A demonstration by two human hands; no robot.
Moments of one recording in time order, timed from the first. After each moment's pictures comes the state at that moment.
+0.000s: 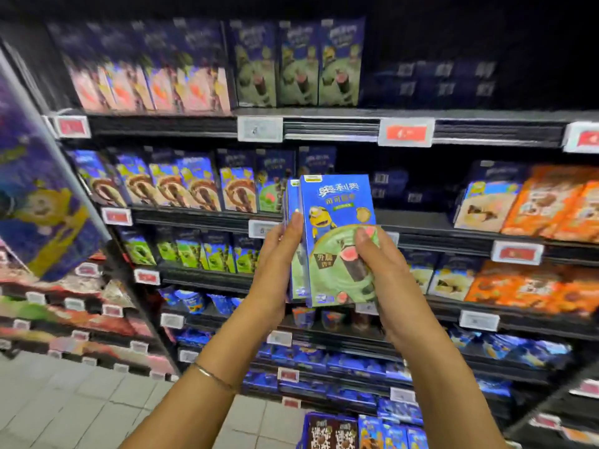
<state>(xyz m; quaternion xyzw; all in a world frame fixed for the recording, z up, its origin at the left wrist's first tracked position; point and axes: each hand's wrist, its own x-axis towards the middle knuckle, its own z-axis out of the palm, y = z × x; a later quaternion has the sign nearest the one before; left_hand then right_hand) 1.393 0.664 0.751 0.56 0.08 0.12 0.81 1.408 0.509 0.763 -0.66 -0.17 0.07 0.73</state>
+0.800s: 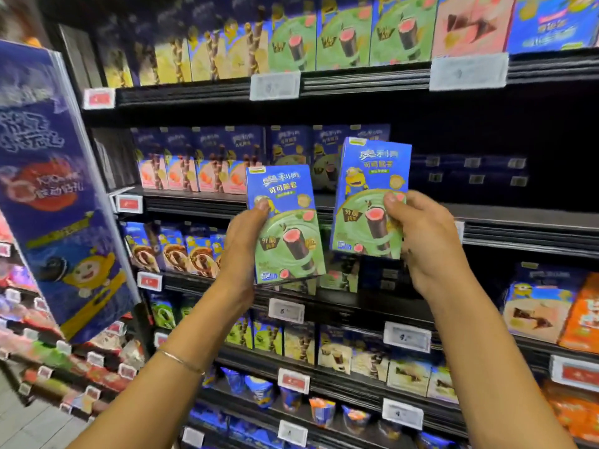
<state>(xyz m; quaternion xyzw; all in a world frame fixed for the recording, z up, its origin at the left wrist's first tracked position) 1.441 0.737 0.876 0.55 0.06 0.33 0.77 1.534 0.533 0.898 -0.60 -0.20 -0.03 0.77</state>
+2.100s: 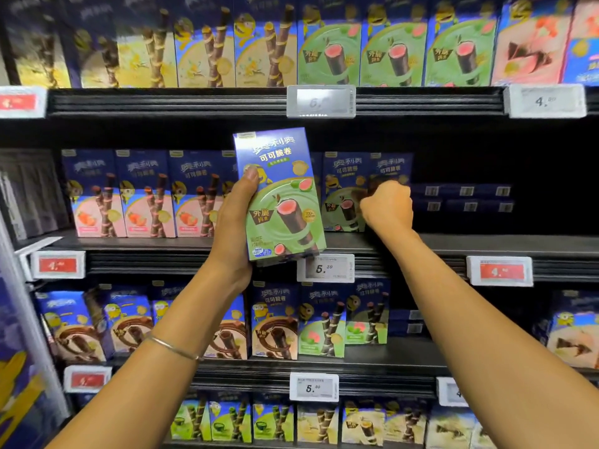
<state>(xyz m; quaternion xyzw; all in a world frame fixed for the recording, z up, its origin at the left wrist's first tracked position) 1.536 0.877 0.926 0.53 -0.16 0.24 0.80 1.686 0.689 0.943 -0.86 0.04 -0.33 0.38</state>
